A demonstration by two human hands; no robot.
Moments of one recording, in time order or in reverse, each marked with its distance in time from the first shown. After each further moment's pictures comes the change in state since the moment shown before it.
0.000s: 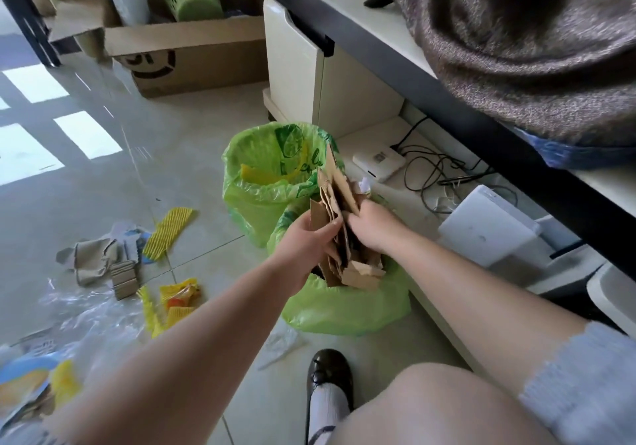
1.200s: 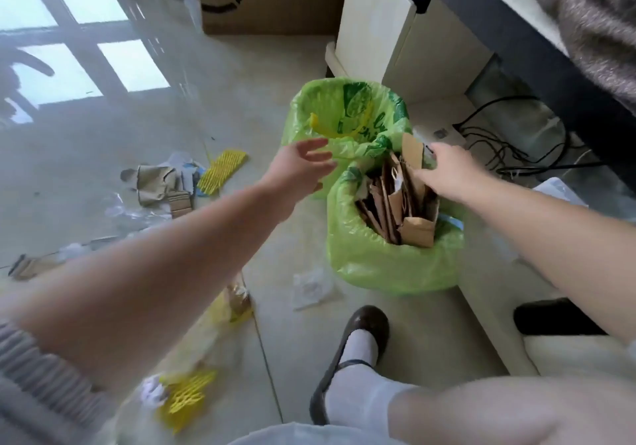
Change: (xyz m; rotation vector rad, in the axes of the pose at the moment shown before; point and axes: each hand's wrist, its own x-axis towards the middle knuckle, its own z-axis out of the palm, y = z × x) left_hand -0.030 0.026 -0.100 0.119 0.214 0.049; right_hand 0.002 -0.022 -0.018 -0.328 0.144 -0.083
